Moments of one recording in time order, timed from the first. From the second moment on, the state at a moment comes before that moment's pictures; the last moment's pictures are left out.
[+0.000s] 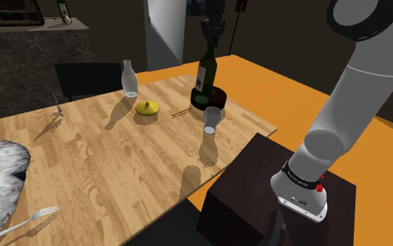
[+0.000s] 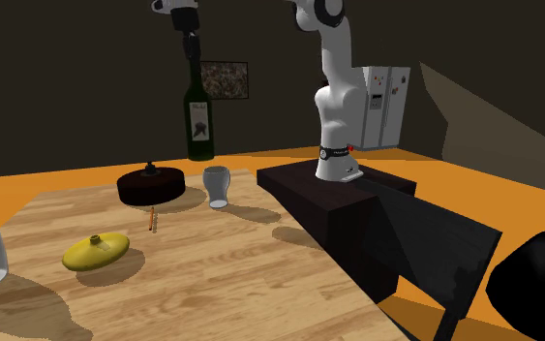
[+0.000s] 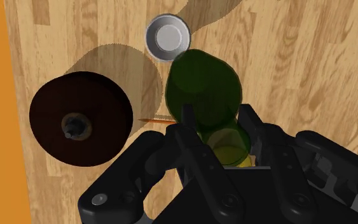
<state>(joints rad) -0.20 0.12 0.08 -1.47 -0.02 1.45 -0.05</state>
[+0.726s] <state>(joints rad) -0.34 0.23 -0.03 -1.31 -0.04 1.42 -0.29</state>
